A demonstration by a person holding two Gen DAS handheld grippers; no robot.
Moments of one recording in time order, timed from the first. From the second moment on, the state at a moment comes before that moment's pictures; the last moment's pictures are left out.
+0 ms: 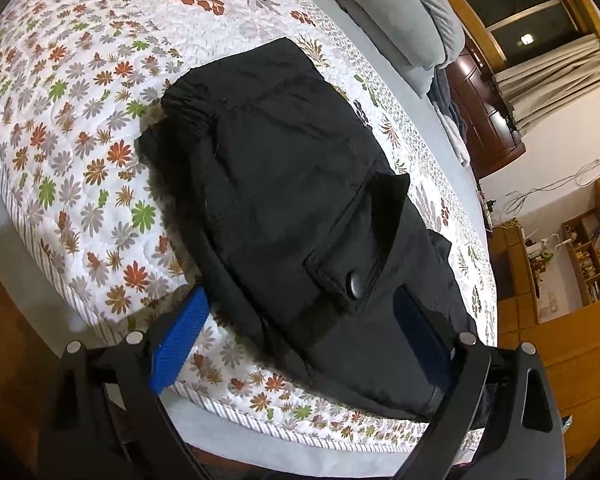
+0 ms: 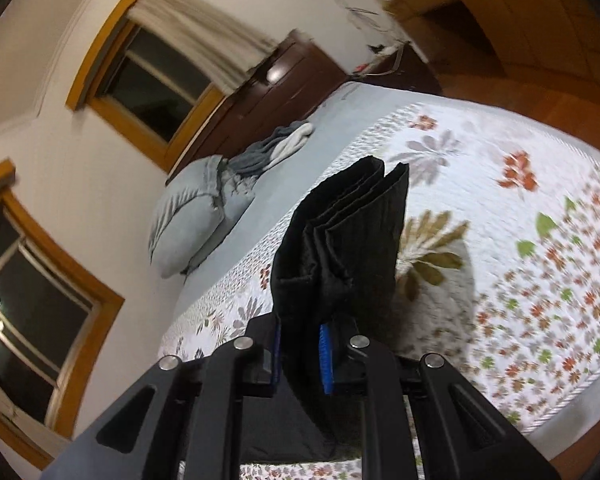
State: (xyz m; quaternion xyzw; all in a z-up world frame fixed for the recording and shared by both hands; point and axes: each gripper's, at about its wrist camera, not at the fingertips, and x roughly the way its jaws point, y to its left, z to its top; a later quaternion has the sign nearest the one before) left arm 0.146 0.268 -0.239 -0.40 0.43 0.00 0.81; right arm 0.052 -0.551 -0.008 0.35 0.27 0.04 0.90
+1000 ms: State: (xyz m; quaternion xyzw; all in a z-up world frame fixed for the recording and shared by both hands) left arm 0.130 0.275 -0.245 -0.43 0.41 -0.01 0.81; right arm 0.129 -0.227 -0.012 0.03 0.40 0.16 0.90
